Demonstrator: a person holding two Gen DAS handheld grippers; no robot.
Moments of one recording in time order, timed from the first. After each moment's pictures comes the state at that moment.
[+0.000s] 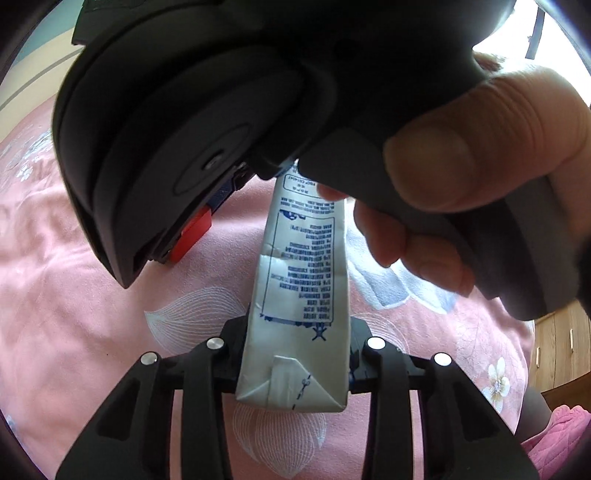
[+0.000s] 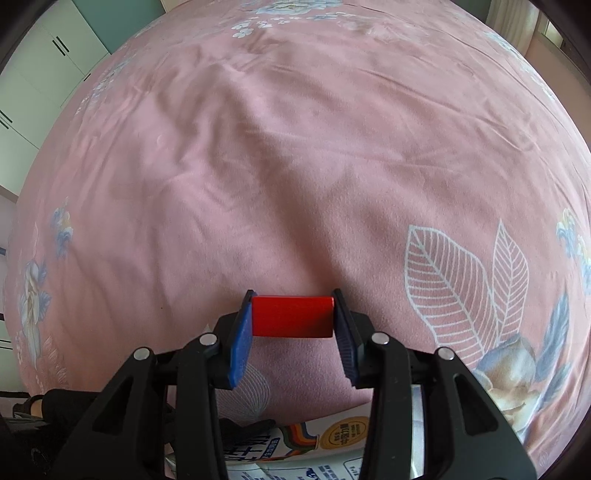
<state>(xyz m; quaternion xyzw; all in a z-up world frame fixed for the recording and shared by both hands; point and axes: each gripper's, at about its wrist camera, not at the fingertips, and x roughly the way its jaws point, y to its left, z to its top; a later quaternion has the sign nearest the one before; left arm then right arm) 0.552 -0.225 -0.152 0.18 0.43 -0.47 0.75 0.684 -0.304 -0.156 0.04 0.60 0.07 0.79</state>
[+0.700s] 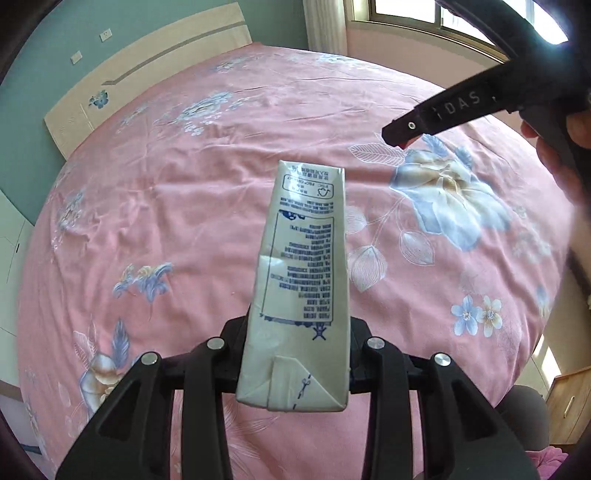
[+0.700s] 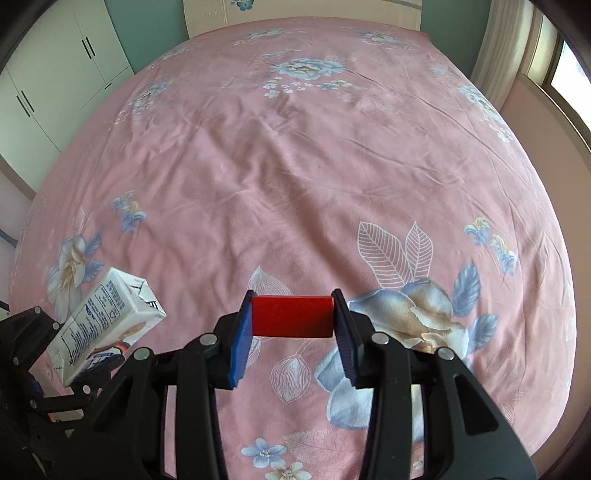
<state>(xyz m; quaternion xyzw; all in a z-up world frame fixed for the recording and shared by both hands) 0.480 -0.108 -0.031 0.21 0.45 -0.22 0.84 0.573 -0.288 -0.018 -0.01 0.54 0.07 0.84</state>
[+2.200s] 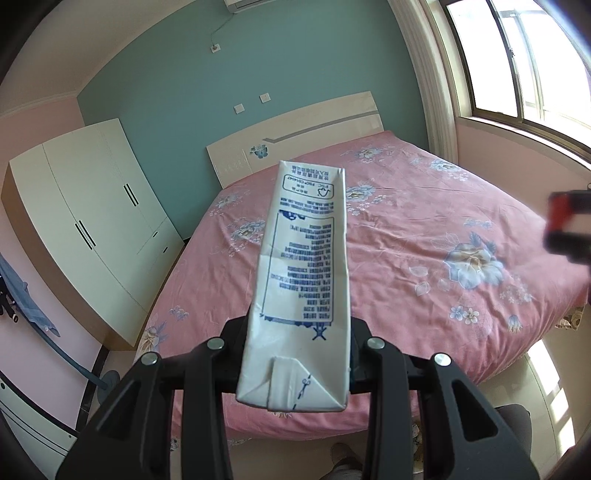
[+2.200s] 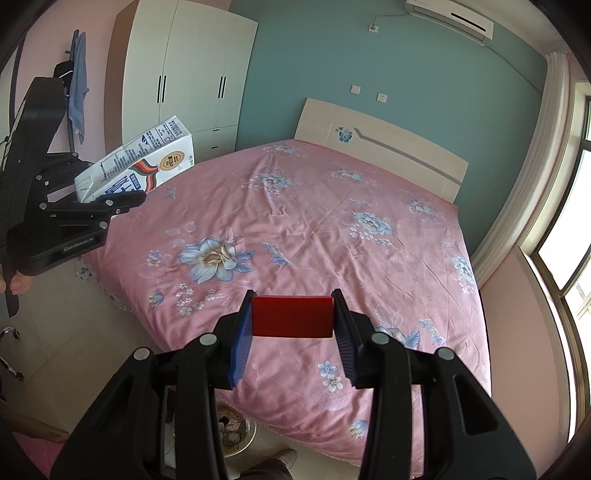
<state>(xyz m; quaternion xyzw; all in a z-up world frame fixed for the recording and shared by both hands) 0.193 0.007 0.219 0.18 0.29 0.00 0.94 0.162 -0.173 0.258 -0.17 0.30 0.18 0.92</state>
